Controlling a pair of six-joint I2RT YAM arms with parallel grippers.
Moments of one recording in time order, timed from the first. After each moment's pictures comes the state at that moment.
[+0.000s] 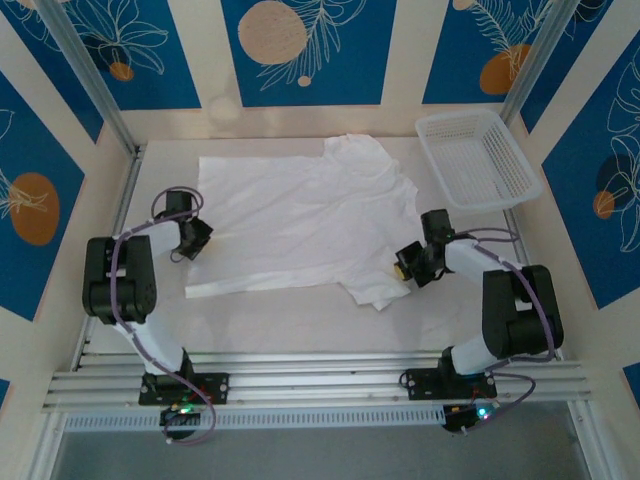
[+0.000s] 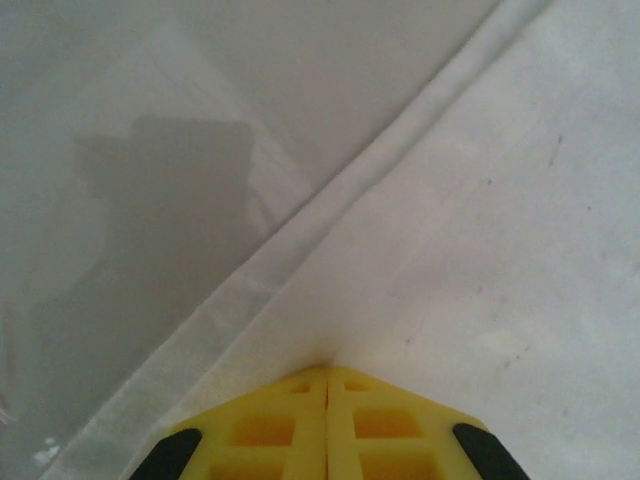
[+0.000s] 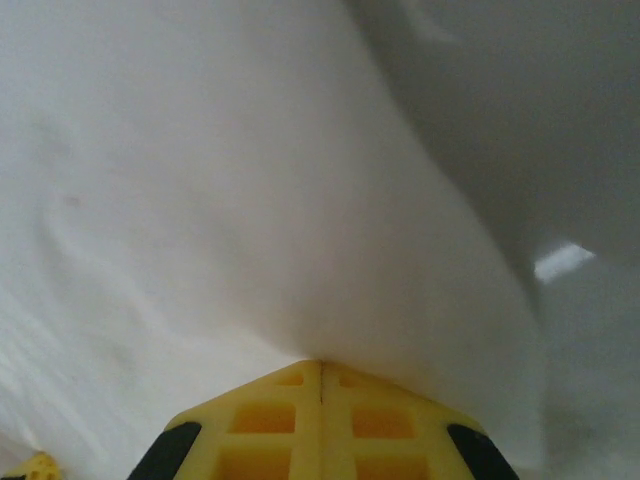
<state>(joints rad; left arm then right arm) 0.06 1.76 0.95 -0.27 0.03 -0.88 0.12 1.48 0.71 -0.50 -0.33 1.17</state>
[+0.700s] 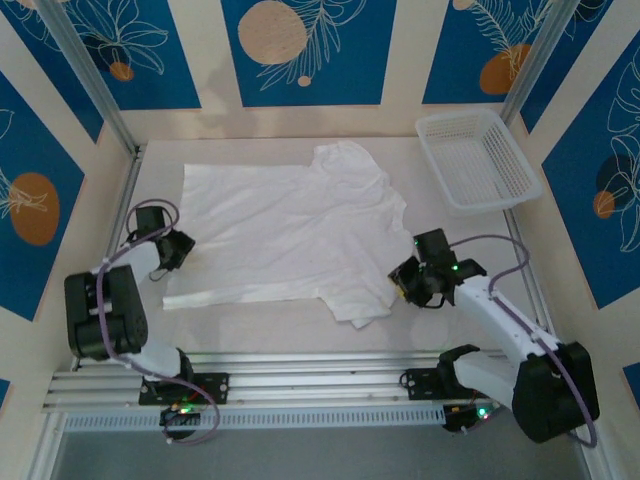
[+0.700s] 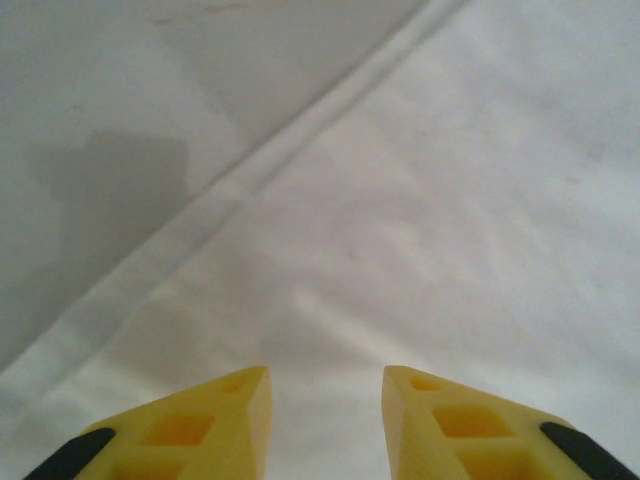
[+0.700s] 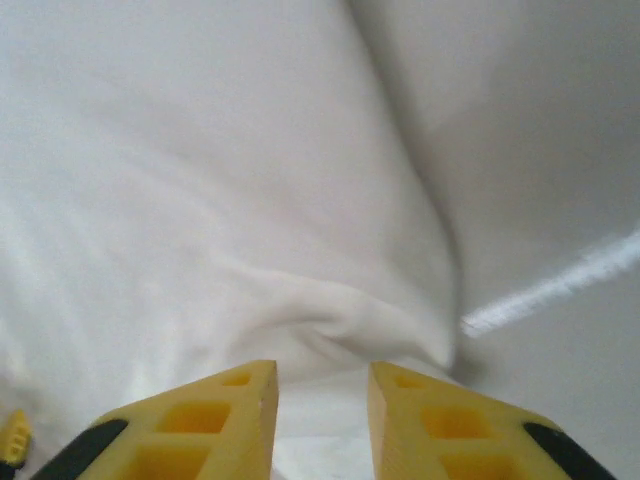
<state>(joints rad) 0.19 1.49 0.77 -0.27 0.14 -0.80 0.28 1.04 0.63 -0.66 -0.21 1.19</state>
